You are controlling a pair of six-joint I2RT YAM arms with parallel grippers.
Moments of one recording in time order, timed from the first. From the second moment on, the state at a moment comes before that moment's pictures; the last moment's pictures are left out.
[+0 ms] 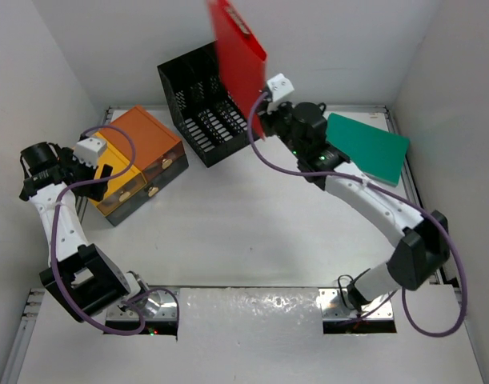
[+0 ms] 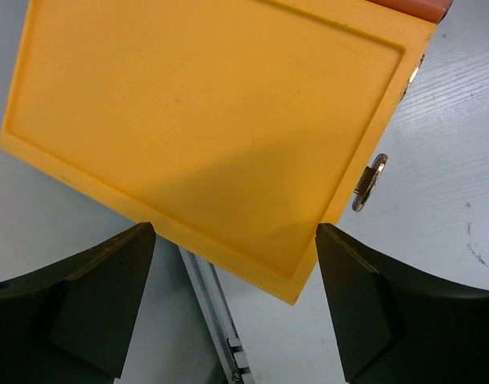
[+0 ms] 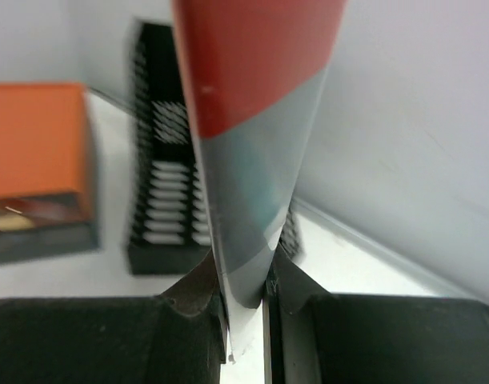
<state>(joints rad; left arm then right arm) 0.62 1.24 1.13 -0.80 0.46 0.88 0.58 1.47 1.25 0.20 0.10 -0.18</state>
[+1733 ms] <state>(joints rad) 0.62 1.28 1.07 -0.68 0.42 0.88 0.67 2.38 1.82 0.46 0.02 -0.10</state>
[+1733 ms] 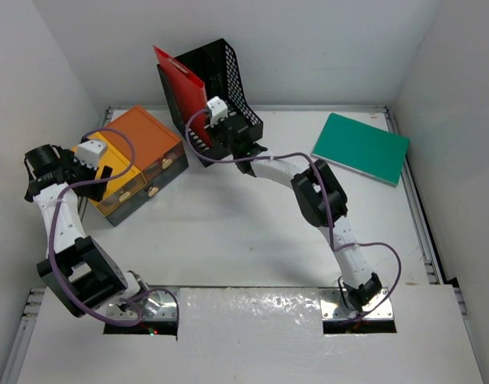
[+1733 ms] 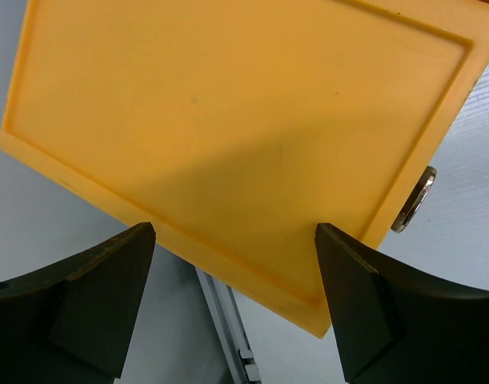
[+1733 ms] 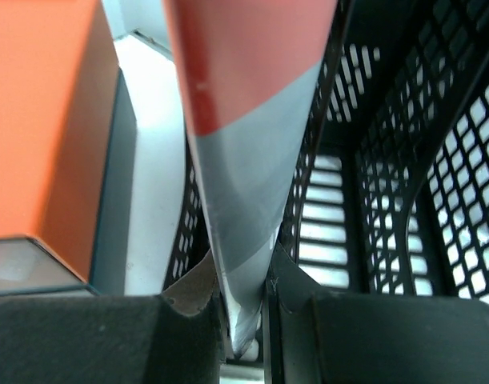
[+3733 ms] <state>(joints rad) -0.71 1.97 1.97 -0.99 -0.19 0.53 -0.49 1.83 0.76 0.49 0.06 0.54</state>
